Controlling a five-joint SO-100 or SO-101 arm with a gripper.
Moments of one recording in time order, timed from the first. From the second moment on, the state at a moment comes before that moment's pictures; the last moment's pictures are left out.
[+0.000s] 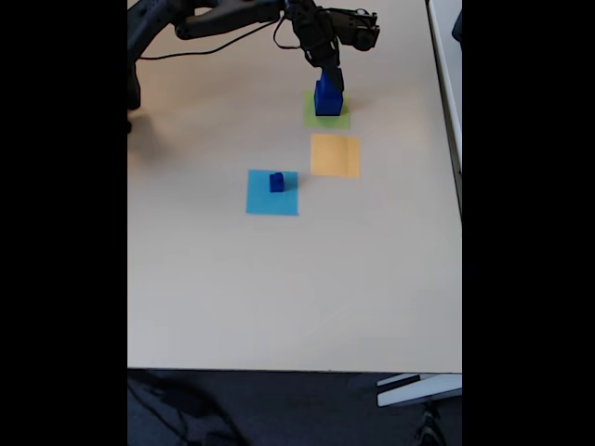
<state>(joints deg) -5.4 48.8 35.3 67.0 92.4</state>
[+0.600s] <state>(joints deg) -5.3 48.0 35.3 67.0 92.4</state>
